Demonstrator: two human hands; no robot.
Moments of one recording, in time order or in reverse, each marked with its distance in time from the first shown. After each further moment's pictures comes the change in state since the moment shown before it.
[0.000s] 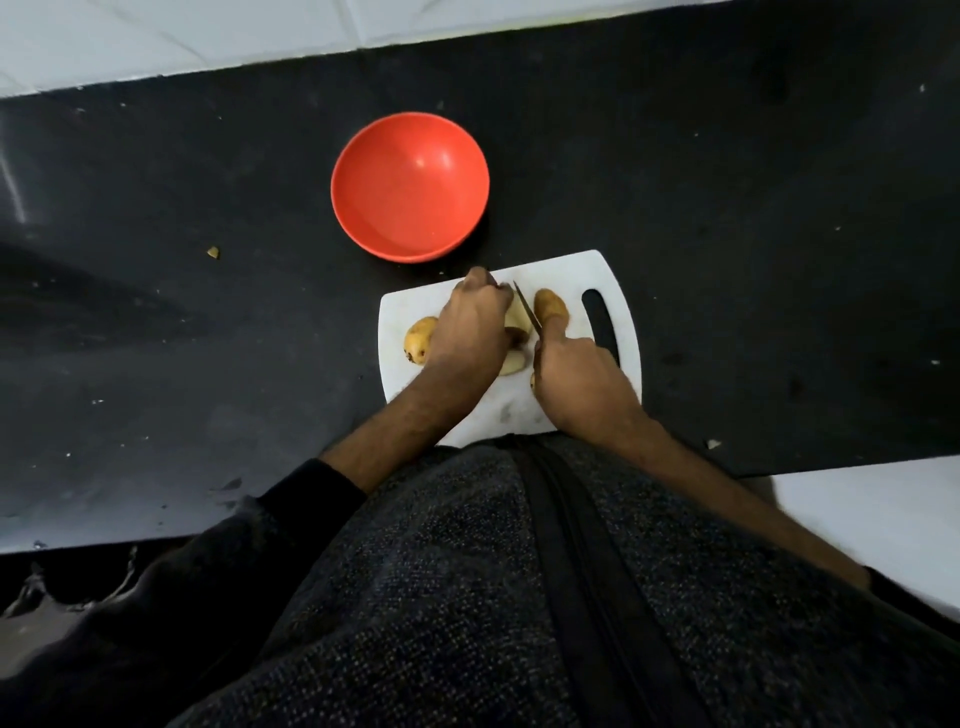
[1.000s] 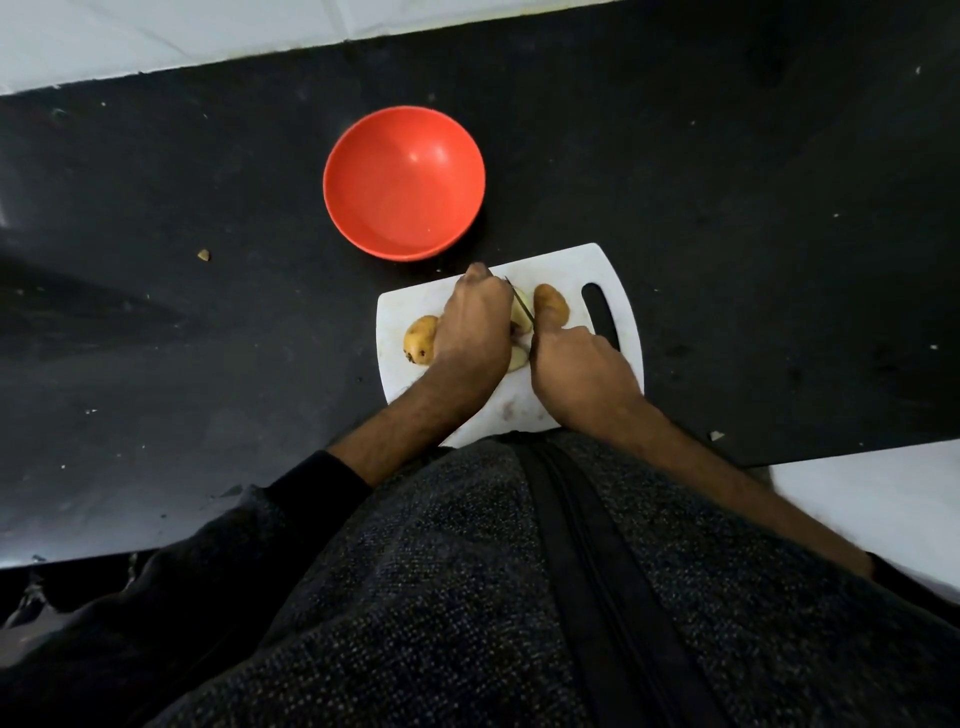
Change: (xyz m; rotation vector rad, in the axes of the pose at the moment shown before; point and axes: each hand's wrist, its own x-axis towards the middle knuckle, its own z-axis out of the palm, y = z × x) left_hand 0.004 0.010 -0.004 0.032 -0.023 -0.067; right_hand 0.003 -0.007 -0.001 -0.082 0.035 0.002
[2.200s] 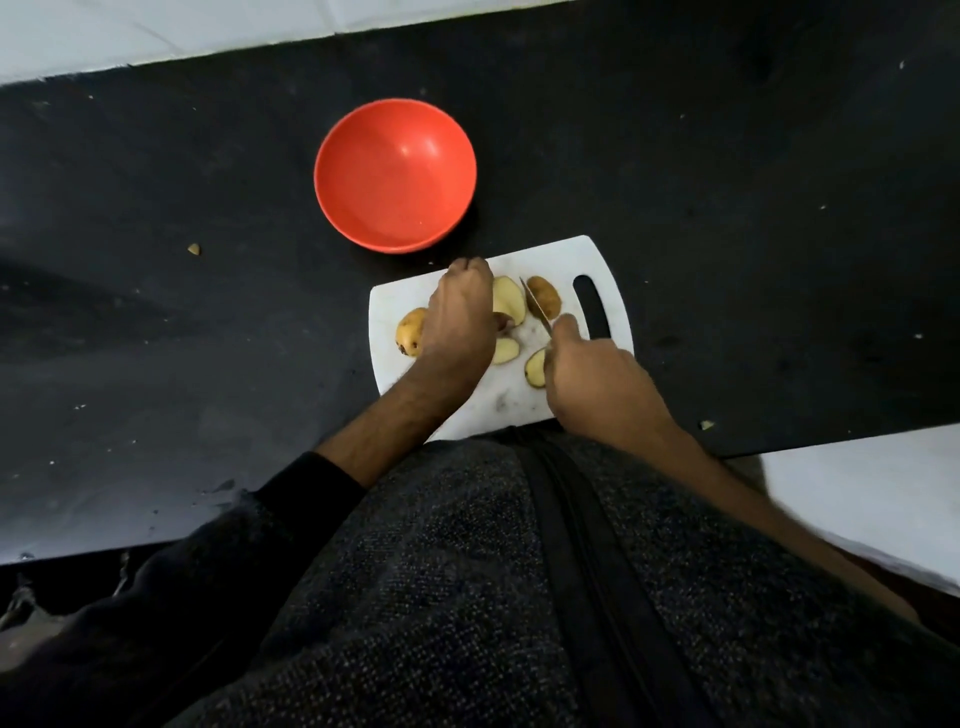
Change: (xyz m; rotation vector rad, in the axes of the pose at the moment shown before) left_hand -0.002 -0.005 0.000 -0.103 0.050 -0.061; right_hand -0.028 0.012 -0.009 0.017 -0.026 0.012
